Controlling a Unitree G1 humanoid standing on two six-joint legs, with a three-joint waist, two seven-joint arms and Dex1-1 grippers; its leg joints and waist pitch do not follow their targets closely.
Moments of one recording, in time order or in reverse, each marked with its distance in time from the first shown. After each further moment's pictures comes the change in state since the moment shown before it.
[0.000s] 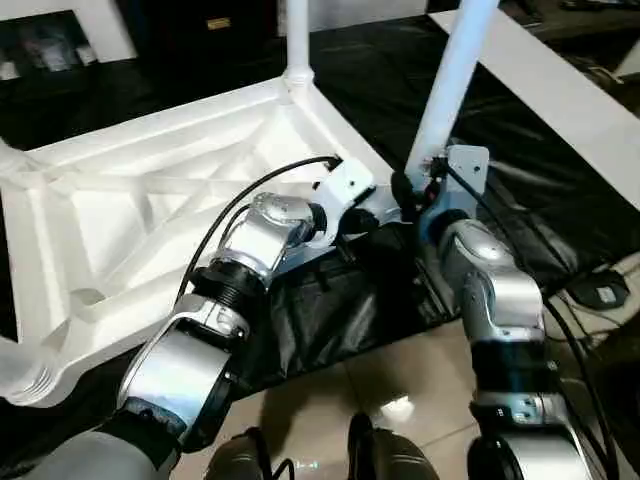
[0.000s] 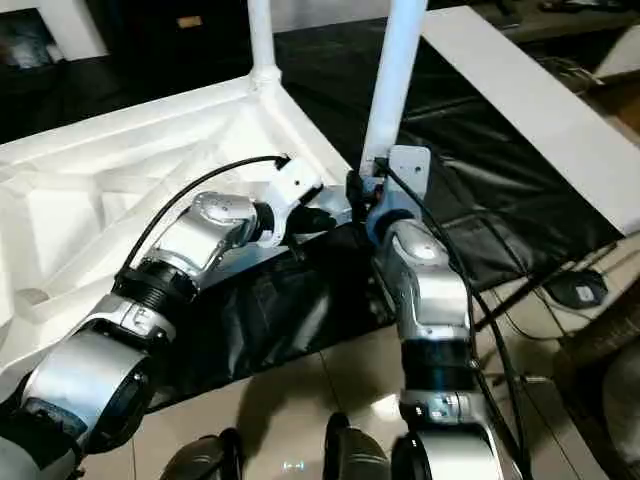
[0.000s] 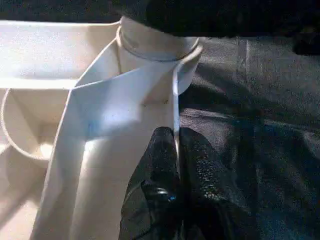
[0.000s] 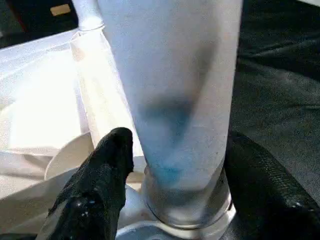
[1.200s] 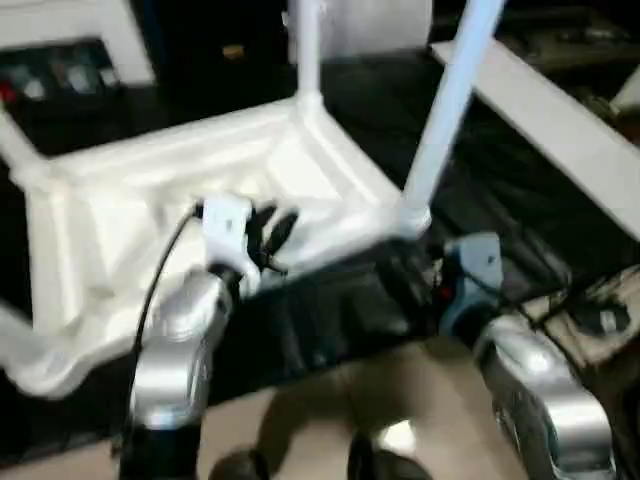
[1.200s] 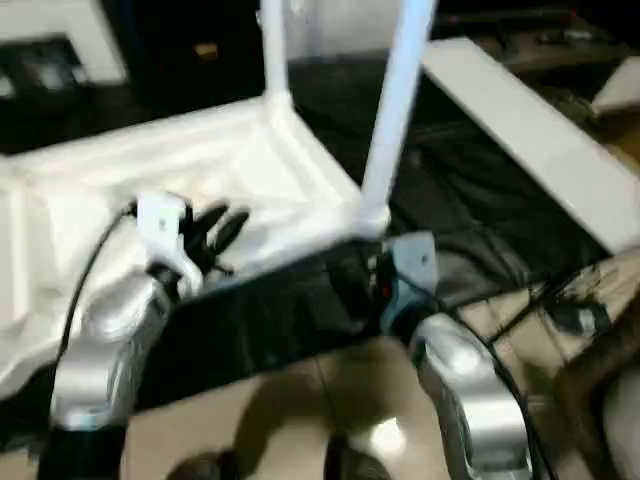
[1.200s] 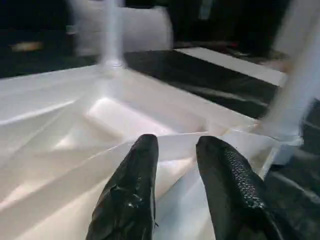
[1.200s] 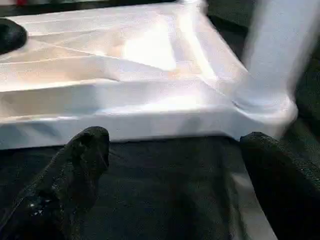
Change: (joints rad) left arm 0.745 -0.054 0.261 -0.963 -0.142 0.081 0.409; right arm 0.505 -0.173 0.183 -0.514 0.092 0.065 0.242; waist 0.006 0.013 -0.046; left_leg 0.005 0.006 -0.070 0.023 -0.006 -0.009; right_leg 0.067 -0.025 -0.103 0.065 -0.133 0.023
